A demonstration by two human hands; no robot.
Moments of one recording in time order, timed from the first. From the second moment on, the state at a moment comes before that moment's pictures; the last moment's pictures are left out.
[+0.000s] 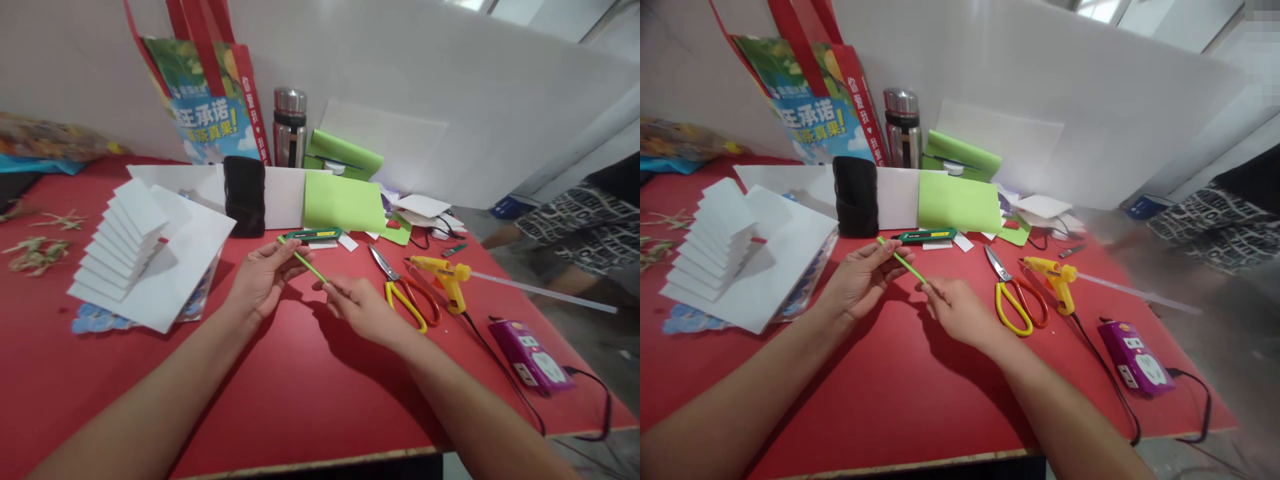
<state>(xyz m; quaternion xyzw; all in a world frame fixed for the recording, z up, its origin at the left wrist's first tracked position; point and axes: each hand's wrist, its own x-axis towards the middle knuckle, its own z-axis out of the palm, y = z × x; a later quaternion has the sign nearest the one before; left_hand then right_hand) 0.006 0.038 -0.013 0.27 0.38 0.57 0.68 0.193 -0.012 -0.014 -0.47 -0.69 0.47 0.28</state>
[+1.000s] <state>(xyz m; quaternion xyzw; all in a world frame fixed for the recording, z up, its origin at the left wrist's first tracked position) 0.019 0.029 -0.034 0.28 0.38 0.52 0.71 0.188 -0.008 -0.019 -0.48 -0.64 0.50 0.32</state>
